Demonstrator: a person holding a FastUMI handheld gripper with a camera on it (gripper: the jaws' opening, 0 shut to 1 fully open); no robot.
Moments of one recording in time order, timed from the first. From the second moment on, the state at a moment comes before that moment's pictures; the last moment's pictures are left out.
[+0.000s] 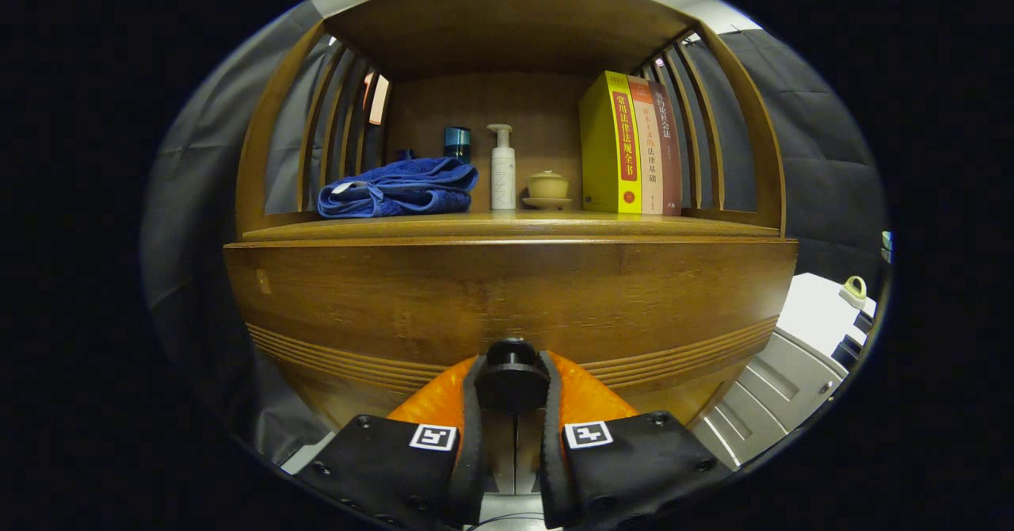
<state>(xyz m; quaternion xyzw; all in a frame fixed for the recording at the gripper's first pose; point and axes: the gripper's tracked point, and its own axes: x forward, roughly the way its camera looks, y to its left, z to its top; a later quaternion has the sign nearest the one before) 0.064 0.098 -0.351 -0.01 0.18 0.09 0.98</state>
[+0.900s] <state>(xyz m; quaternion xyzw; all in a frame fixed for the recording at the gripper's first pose) -0.037 0.081 -0.320 -0.01 0.22 0.08 0.97</state>
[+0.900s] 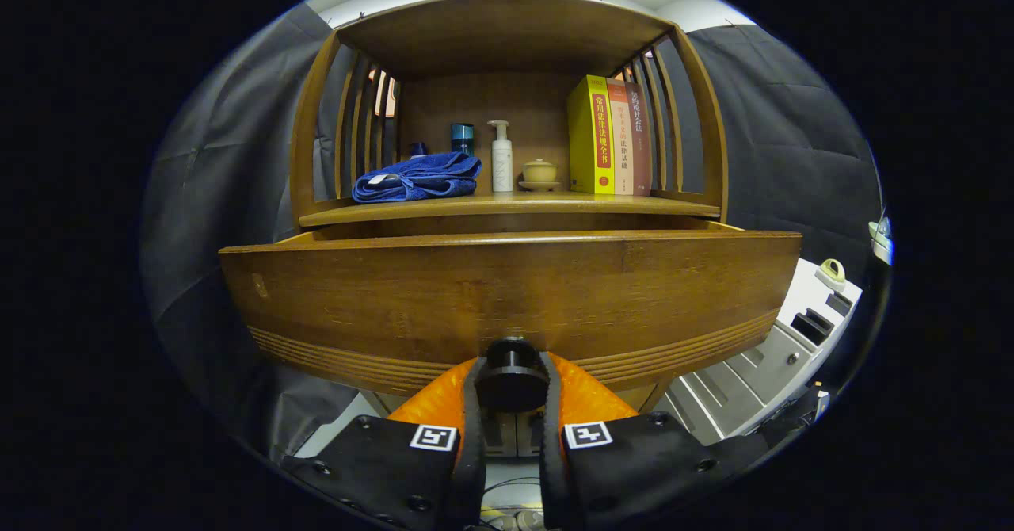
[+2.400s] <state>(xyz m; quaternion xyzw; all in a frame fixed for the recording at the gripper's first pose) -0.030 0.078 -0.183 -0.04 0.08 0.11 0.99</state>
